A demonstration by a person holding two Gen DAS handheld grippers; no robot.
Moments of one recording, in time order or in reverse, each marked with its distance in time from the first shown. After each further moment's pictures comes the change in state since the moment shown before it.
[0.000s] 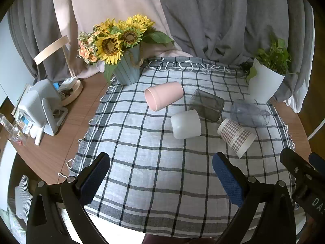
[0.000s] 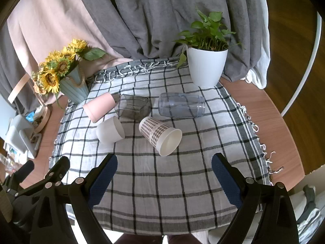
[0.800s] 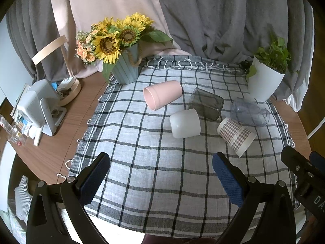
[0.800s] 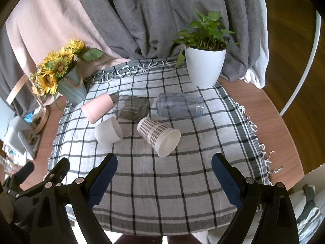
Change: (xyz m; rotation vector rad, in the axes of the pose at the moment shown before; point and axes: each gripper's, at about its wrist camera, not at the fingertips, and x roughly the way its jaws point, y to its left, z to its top) left arm 0.004 0.000 -0.003 0.004 0.008 -0.002; right arm 0.004 -0.002 0.003 0.016 0.001 -0.018
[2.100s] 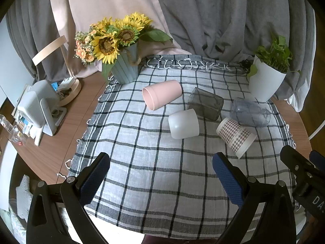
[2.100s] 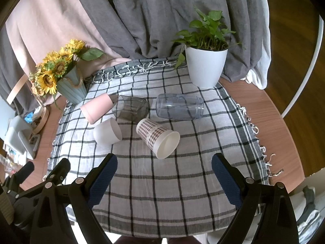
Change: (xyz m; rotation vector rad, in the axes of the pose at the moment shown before) left arm 0.002 -0.002 0.001 0.002 0.011 0.003; right arm 0.004 0.000 0.005 0.013 0.008 -0.018
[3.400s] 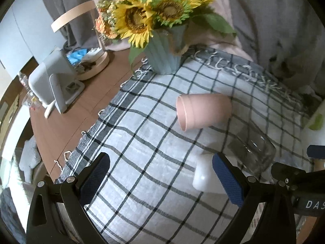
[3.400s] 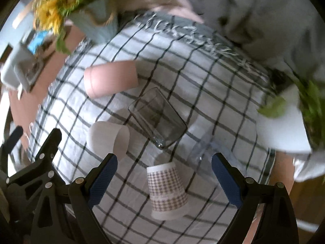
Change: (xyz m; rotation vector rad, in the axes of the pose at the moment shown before) left arm 0.120 0.016 0.088 -0.306 0.167 0.266; right arm 0.176 0.091 0.143 -0.610 0.473 0.121
